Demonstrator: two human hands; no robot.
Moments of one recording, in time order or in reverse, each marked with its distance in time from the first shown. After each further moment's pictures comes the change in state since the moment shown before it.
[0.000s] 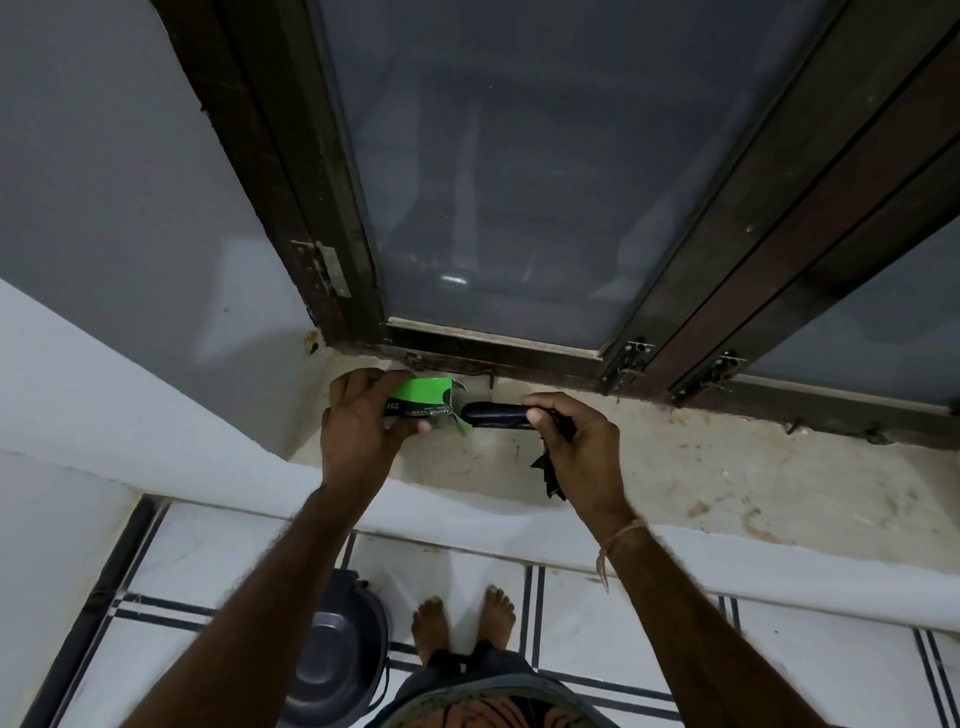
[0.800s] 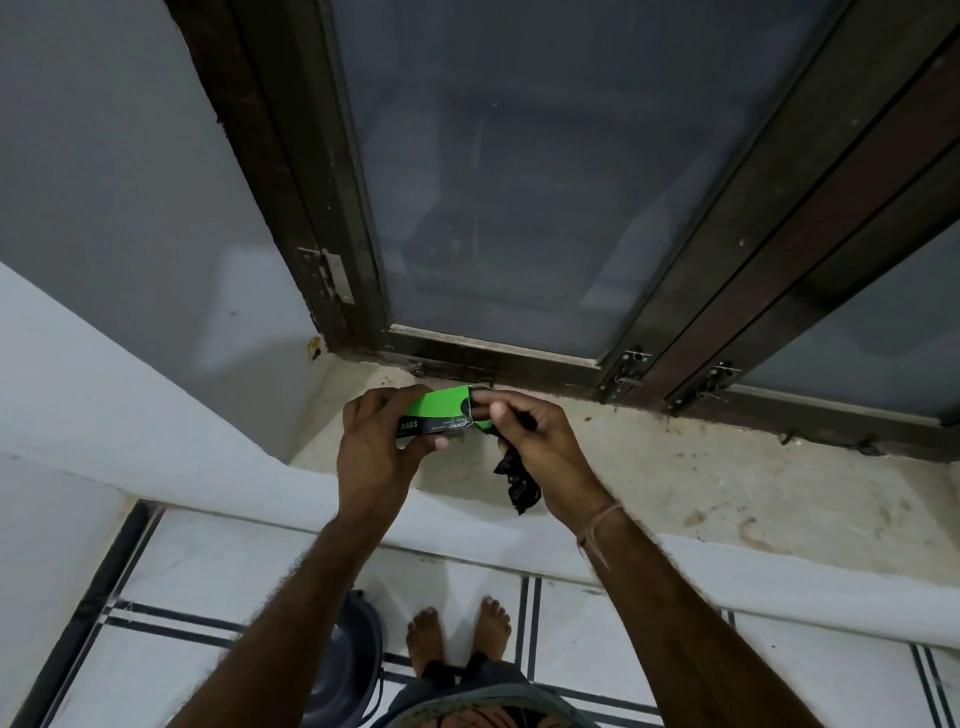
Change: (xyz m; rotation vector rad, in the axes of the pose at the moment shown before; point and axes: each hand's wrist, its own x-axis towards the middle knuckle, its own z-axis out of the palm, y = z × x) left_hand -0.024 0.026 -0.003 -0.175 0.046 -0.023; right_hand 0.006 -0.036 0.022 0.332 -0.275 0.143
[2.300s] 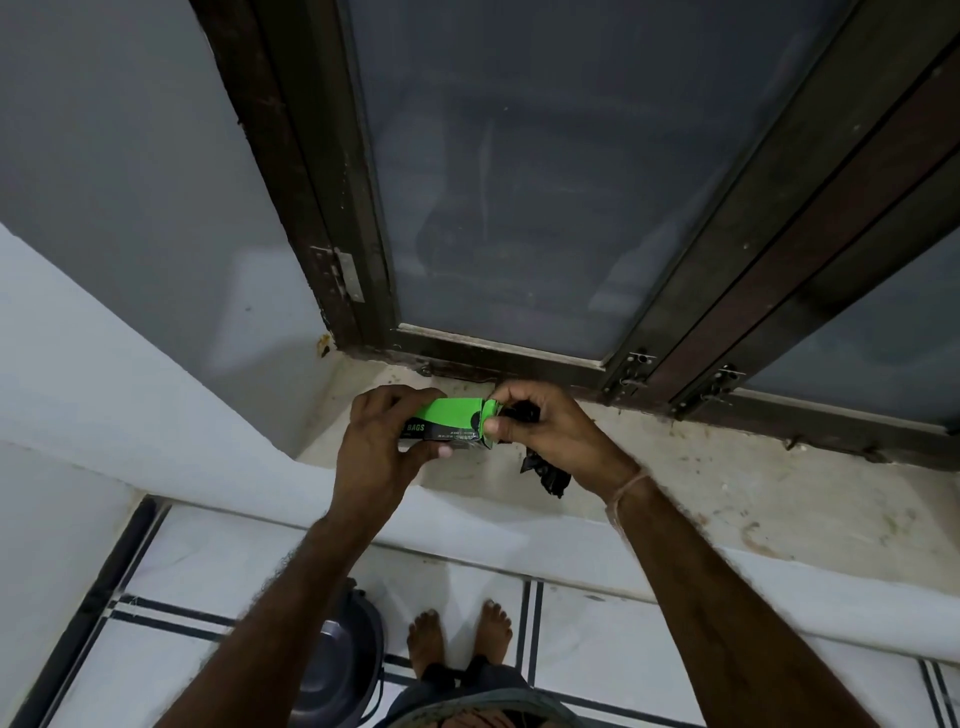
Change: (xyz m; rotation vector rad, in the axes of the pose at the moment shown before) left_hand -0.003 -0.005 -0.011 -0.023 -0.047 0.146; right_hand 0.021 -0.018 -0.021 -0.184 -0.325 -0.042
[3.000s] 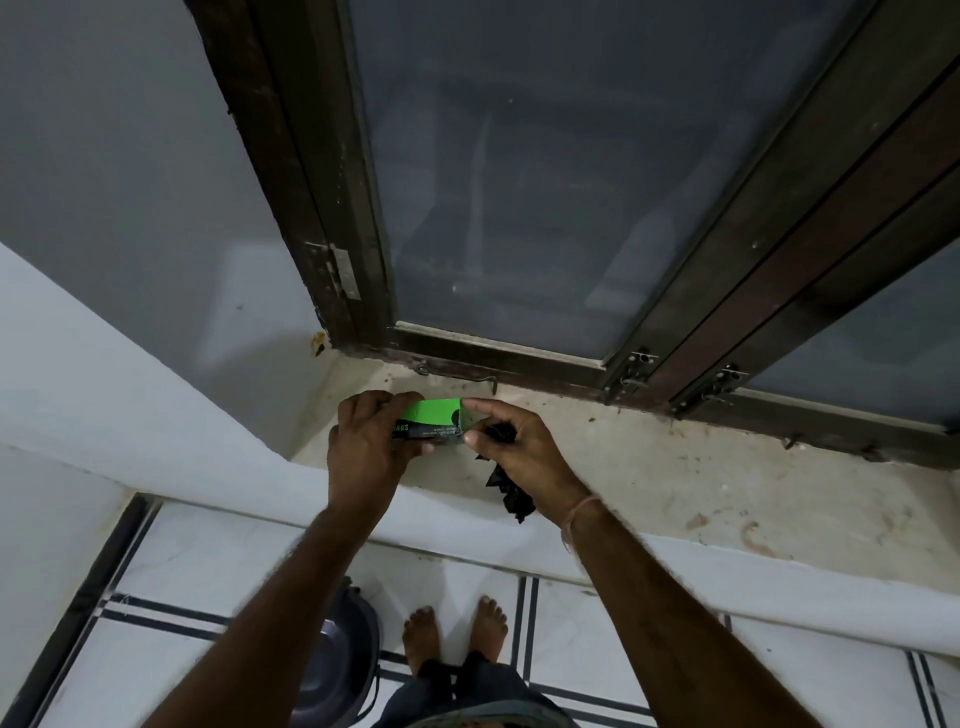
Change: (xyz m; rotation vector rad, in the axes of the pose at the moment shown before) left_hand 0.005 -0.029 0.018 0.236 -0.028 -0.145; right_hand 0.003 0.039 0.041 0.055 0.200 0.135
